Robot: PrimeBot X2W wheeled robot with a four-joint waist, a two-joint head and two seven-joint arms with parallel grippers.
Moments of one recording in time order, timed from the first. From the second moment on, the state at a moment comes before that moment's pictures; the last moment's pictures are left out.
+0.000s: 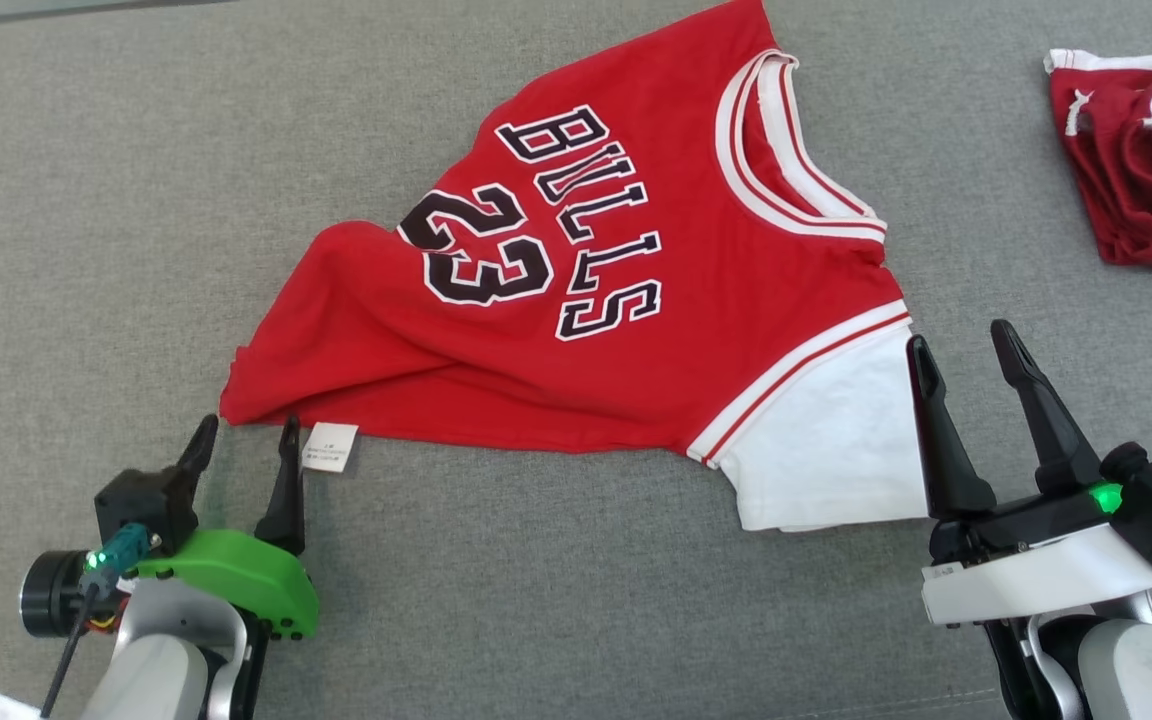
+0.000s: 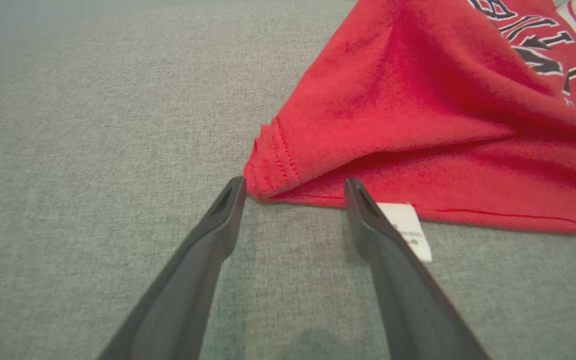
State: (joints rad) left arm -0.17 0.29 -0.27 0.20 -0.41 0.10 -0.06; right arm 0.00 -0.11 0.06 -0.22 0.26 0.13 -0.13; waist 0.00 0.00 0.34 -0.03
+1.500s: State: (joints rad) left arm -0.25 0.41 -0.18 -0.37 -0.39 0.18 -0.03; right arm -0.16 -0.27 -0.15 -0.40 0.24 0.13 -0.12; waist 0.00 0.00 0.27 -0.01
